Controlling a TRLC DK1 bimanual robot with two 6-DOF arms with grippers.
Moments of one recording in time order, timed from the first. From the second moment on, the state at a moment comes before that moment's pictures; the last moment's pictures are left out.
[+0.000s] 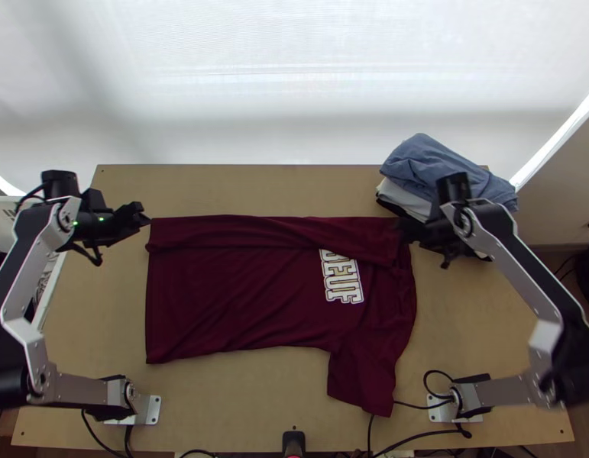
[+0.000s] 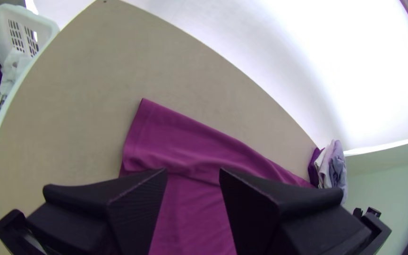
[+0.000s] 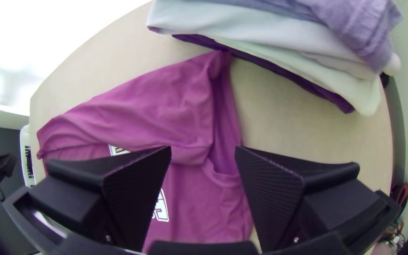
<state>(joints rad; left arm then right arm) 0.25 1.48 1.27 -0.76 0.43 -0.30 0.17 1.46 1.23 -0.85 -0.09 0.44</state>
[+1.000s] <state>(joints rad) 0.21 1.25 1.20 -0.78 0.43 -0.26 0.26 1.06 0.70 -1.11 -0.24 0.51</state>
